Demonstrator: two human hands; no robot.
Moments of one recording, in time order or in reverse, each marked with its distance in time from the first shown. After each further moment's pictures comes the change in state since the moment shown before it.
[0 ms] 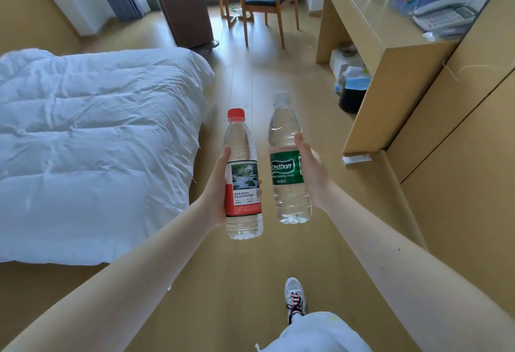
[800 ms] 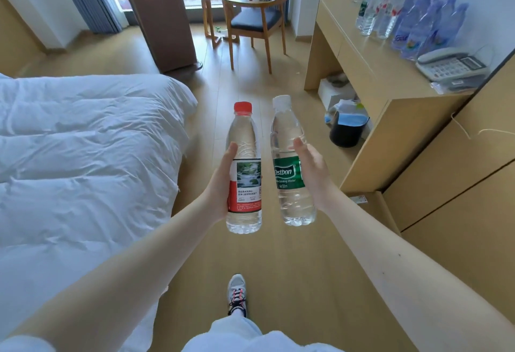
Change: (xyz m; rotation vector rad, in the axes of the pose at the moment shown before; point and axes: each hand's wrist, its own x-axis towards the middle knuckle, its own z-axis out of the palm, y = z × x) left_hand 0.220 0.170 -0.006 0.103 -0.080 0.092; right_hand 0.247 -0.077 -0.008 -0.188 0.179 -0.115
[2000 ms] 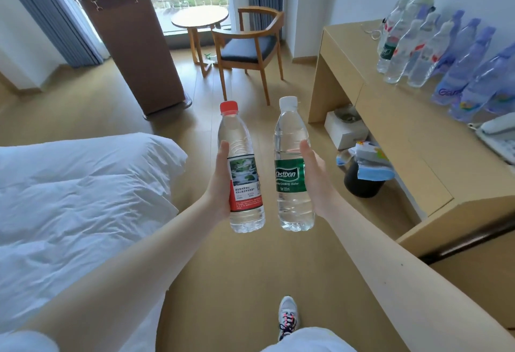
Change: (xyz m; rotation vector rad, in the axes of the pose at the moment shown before) left_hand 0.365 0.259 -0.044 -0.051 -0.029 0.068; right_hand 0.417 -0.114 0.026 0.191 0.018 -0.012
